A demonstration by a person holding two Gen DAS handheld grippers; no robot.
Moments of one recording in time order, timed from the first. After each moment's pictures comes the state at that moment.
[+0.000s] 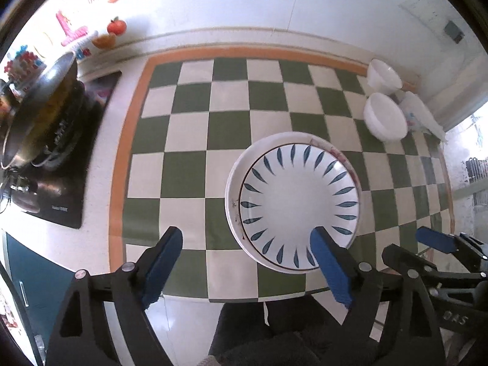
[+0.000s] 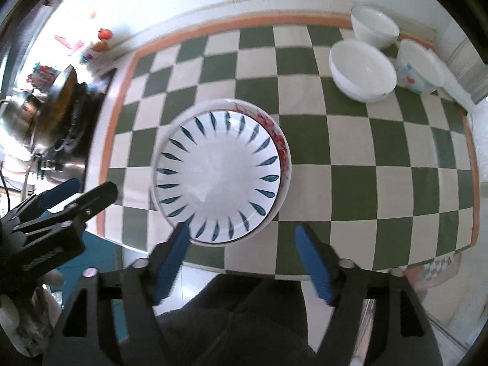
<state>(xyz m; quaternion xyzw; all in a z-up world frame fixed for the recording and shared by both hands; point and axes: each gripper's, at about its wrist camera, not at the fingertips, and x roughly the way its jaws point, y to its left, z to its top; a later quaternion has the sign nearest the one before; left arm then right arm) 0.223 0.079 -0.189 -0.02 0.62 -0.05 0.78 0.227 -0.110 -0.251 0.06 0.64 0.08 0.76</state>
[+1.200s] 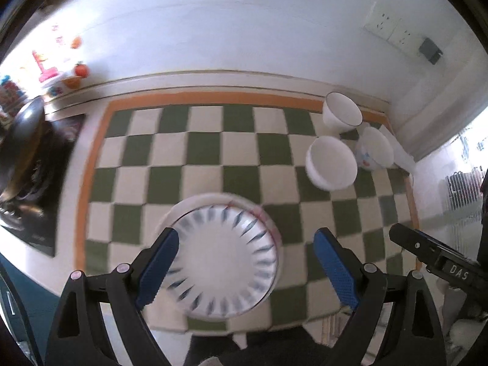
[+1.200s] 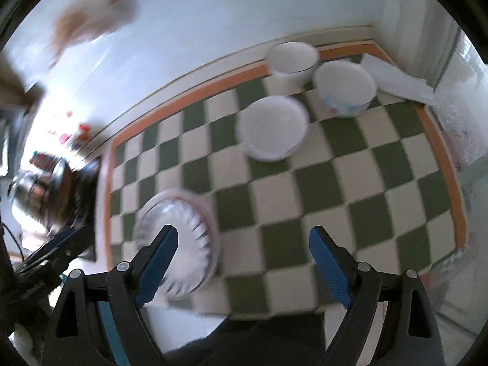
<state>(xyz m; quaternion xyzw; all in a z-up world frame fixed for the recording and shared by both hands) 0.302 -0.032 -0.156 -0.05 0.59 -0.07 0.80 0.276 -0.282 -0.222 0.18 0.58 0.02 0.80</state>
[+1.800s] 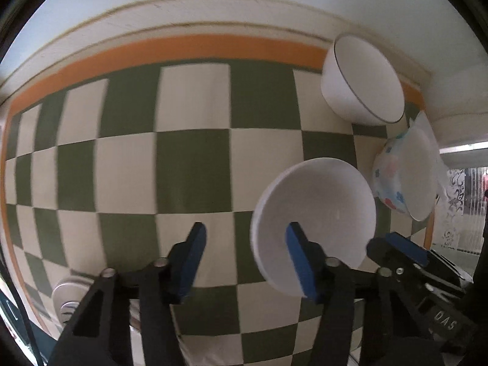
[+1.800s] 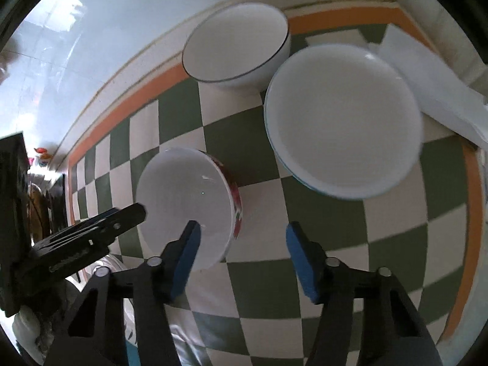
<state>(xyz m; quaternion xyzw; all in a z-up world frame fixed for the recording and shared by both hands) 0.457 -0.164 -0.313 -0.05 0.72 -0.09 0.69 0.454 -0.384 -0.360 0.19 0.67 0.05 0.72</state>
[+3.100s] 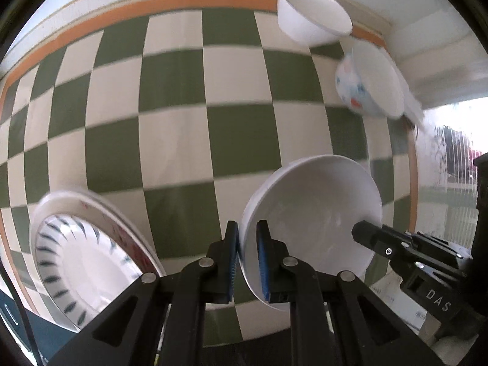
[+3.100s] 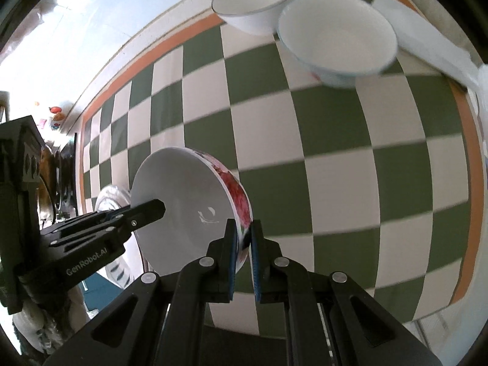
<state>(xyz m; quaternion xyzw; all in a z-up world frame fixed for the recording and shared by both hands) 0.341 -0.159 -0.289 -0.04 0.73 -0.14 0.66 0.350 -0.361 -0.333 0.18 0.69 0.08 0.70</state>
